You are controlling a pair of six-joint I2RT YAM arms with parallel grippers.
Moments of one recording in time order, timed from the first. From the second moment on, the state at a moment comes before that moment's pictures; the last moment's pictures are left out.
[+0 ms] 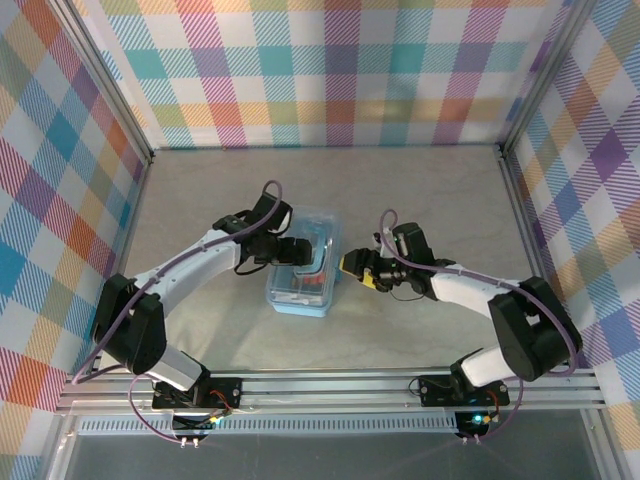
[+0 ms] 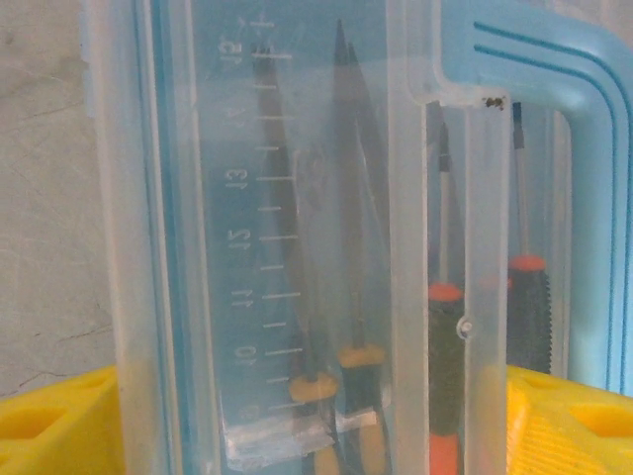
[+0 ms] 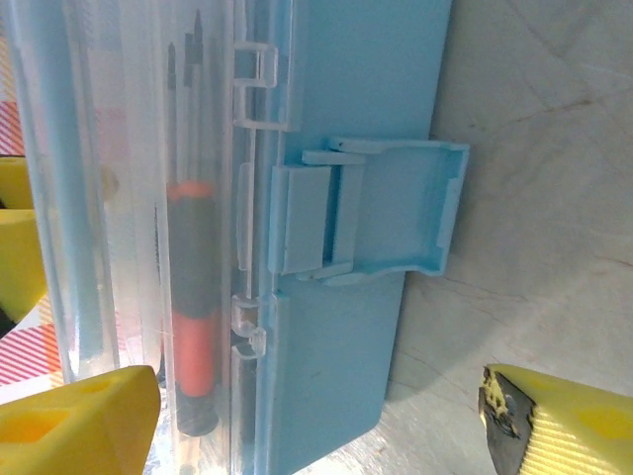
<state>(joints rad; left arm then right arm) -0.55 1.51 1.12 -0.70 0.09 -0.46 0.48 1.45 0.62 0.11 -0.65 0.87</state>
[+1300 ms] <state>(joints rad) -0.43 1.53 1.10 -0.64 0.07 -0.45 0.45 1.82 0.69 0.57 -0.83 1.06</state>
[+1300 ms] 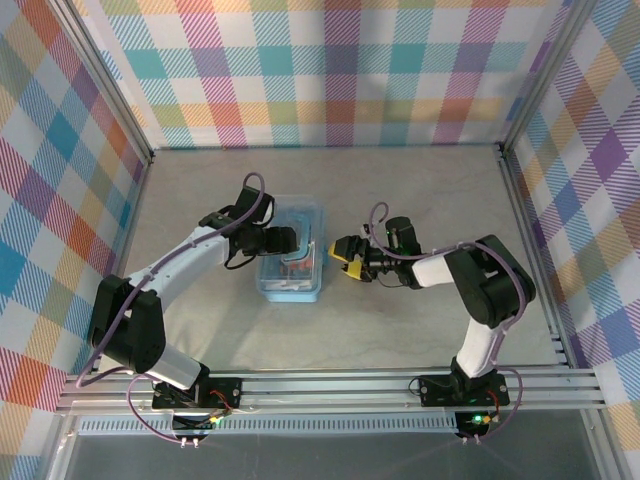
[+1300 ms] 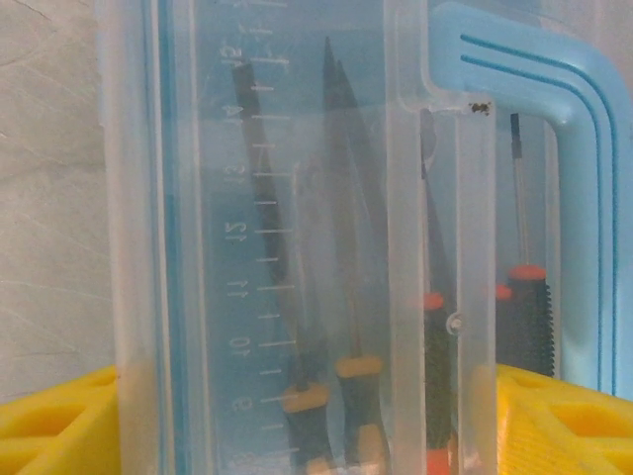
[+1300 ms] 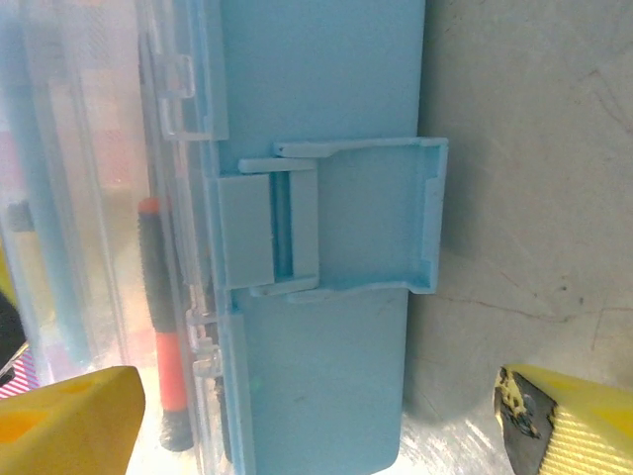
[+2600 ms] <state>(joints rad) -0.40 1.47 1.02 -0.55 0.09 -0.48 0.55 1.97 0.78 0.86 -0.66 1.46</state>
